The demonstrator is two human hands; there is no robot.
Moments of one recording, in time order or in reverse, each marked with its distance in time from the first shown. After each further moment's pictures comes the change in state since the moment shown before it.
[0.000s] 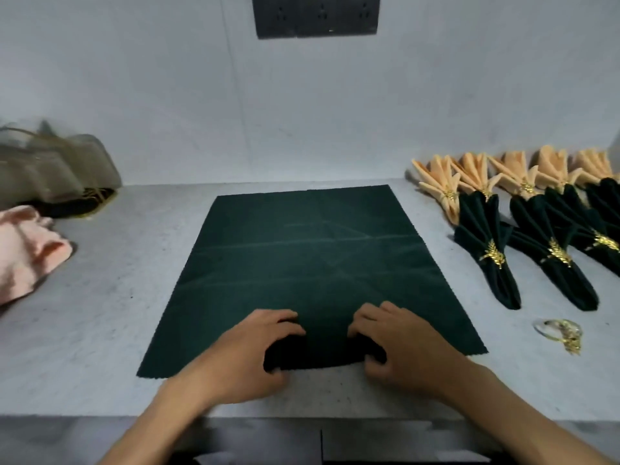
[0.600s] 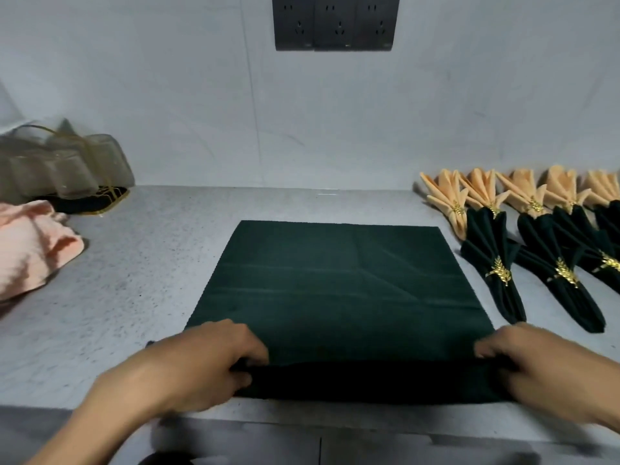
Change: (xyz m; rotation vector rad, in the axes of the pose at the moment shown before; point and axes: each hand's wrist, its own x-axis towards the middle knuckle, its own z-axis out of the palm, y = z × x) left_hand -0.037 0.032 -0.069 0.226 -0.181 -0.163; right_hand -0.078 0.047 -0.098 0.115 -0.335 0.476
